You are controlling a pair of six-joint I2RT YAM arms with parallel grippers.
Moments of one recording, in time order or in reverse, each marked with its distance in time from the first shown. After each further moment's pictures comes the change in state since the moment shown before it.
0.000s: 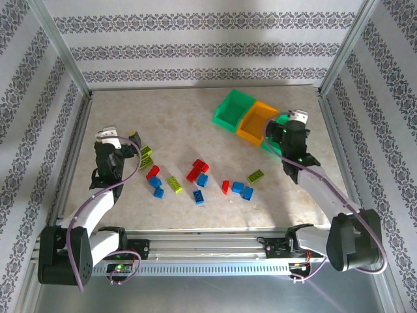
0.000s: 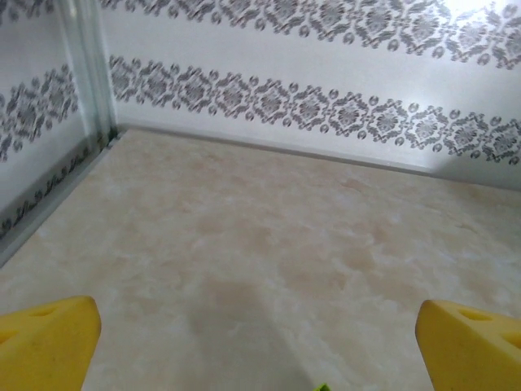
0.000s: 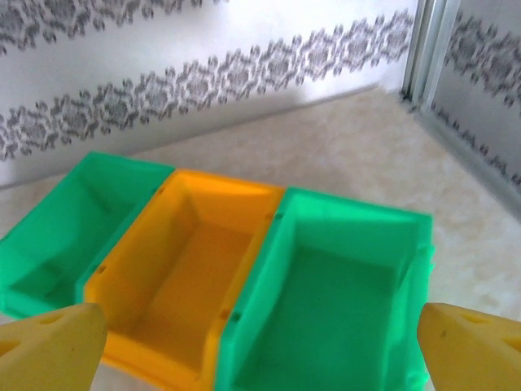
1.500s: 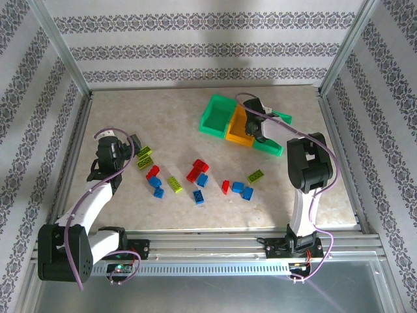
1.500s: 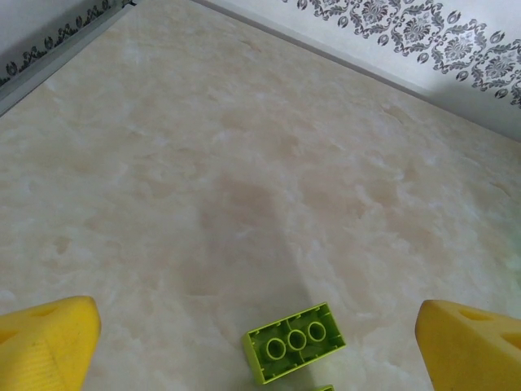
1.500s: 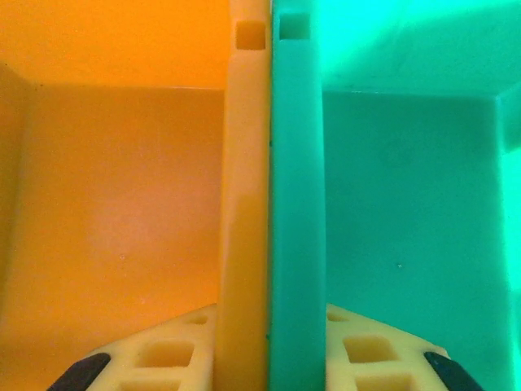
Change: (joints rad) left arm 0.000 0.041 0.128 -0.366 -0.013 -0.226; right arm 0.094 0.765 0.646 -0.517 -0.007 0.233
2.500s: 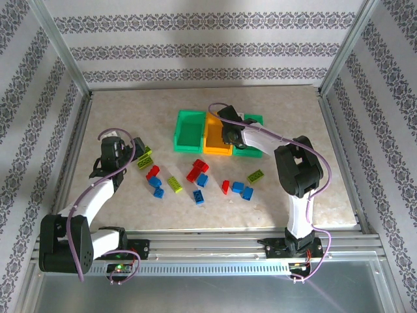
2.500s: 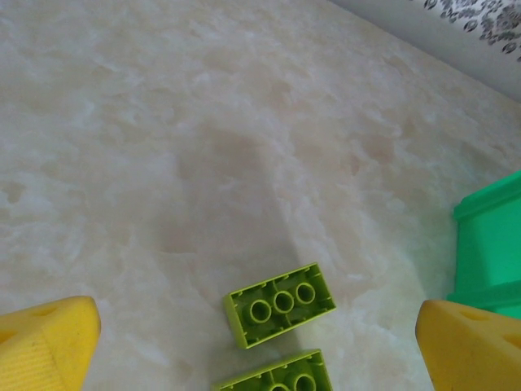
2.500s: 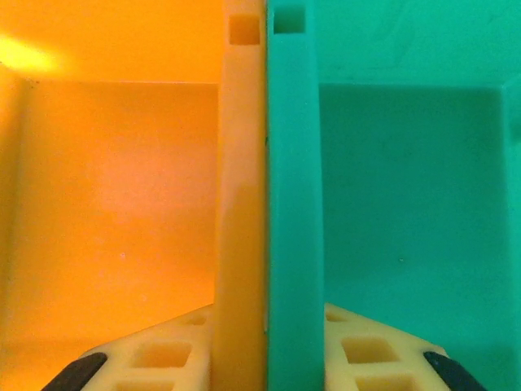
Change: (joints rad) left arm 0.000 0.072 0.002 -0.031 0.076 -0.058; right arm 0.208 0.002 0.020 -0.037 -0.058 -0.046
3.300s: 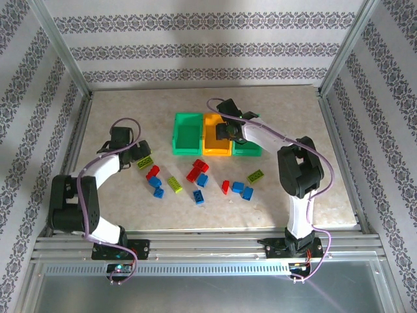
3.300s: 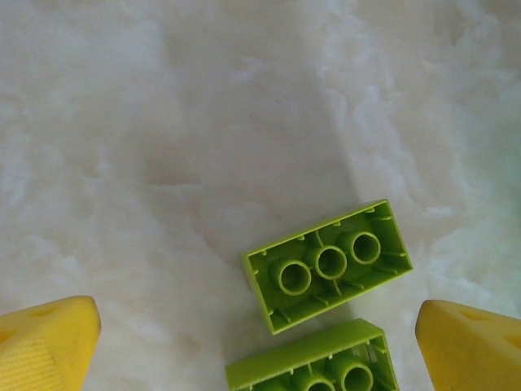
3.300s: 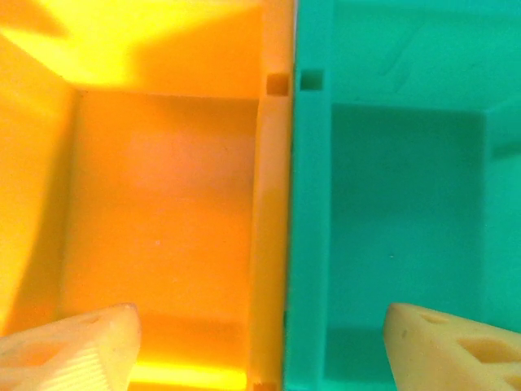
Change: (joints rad) left arm -0.001 0.357 0.261 -0.274 0.061 0.049; right arm 0.000 -0.031 0.097 -0.108 -0.043 -0.079
